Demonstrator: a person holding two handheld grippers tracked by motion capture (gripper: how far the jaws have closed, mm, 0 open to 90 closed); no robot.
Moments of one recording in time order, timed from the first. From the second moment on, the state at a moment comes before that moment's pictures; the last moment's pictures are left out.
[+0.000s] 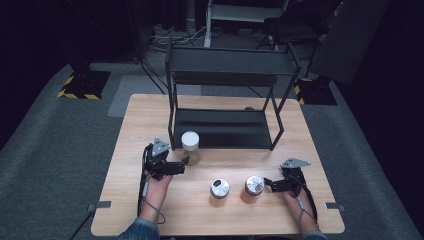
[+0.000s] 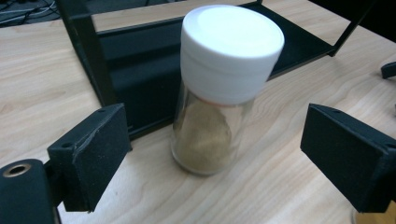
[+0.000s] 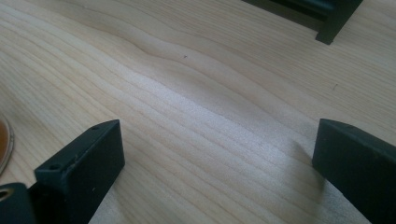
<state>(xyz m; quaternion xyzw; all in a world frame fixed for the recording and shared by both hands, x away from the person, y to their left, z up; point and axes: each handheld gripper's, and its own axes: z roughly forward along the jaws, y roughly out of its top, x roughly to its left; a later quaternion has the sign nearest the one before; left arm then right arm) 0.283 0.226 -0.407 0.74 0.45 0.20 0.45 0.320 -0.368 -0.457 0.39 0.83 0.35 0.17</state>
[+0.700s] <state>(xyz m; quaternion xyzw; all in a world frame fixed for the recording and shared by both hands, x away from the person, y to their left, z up) 0.338 0.197 -0.407 0.77 0.41 0.19 0.45 0.320 -0.367 -0.457 0.40 0.83 0.35 0.17</state>
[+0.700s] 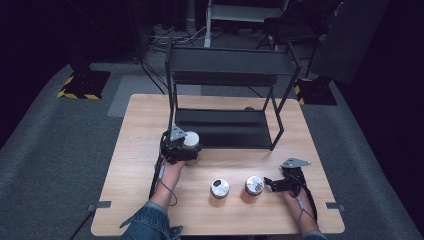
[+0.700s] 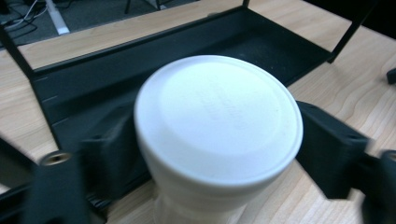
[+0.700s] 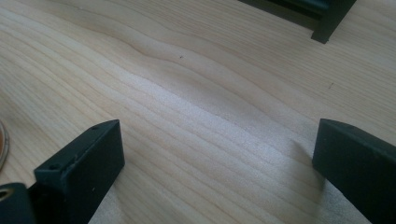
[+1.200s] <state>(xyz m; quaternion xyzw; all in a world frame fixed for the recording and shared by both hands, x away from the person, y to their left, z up) 0.346 0.187 -0.382 0.78 0.40 0.19 0.44 0.320 -0.367 -0.457 0.40 0.83 0.35 0.17</state>
